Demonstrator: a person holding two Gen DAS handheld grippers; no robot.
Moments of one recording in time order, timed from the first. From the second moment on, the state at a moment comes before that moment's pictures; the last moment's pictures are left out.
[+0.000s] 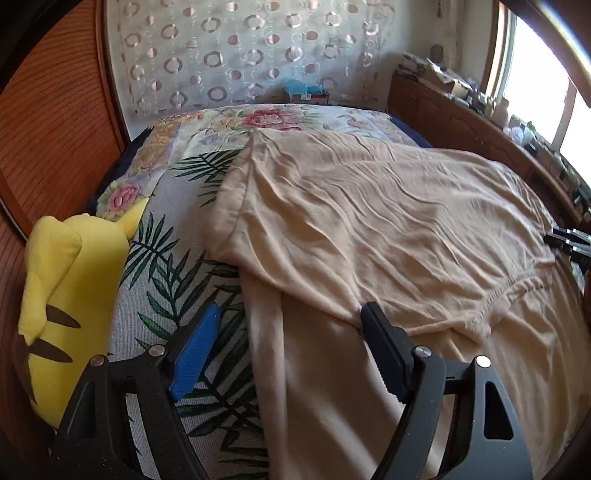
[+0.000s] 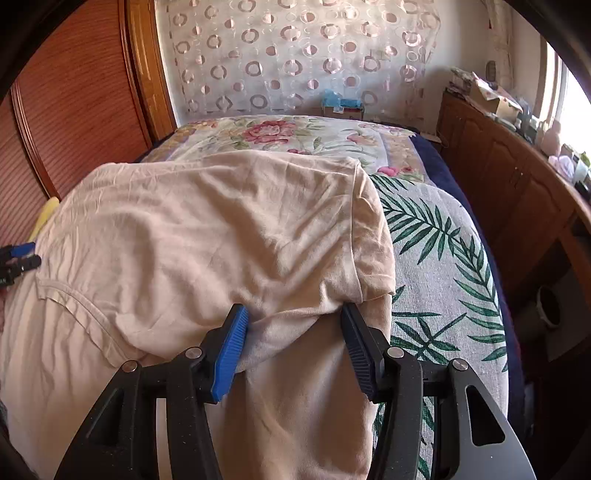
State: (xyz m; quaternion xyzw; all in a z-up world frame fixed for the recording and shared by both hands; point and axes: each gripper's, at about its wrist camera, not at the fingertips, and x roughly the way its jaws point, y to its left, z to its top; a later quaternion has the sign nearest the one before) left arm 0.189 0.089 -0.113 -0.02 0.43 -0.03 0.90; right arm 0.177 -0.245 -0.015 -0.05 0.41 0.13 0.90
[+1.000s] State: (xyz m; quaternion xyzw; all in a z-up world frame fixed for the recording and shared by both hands) left arm 0.238 0.105 -0.084 -0.02 0.40 -0.03 0.92; right arm 0.189 -0.256 -0.012 -0.02 0.42 0.13 0.90
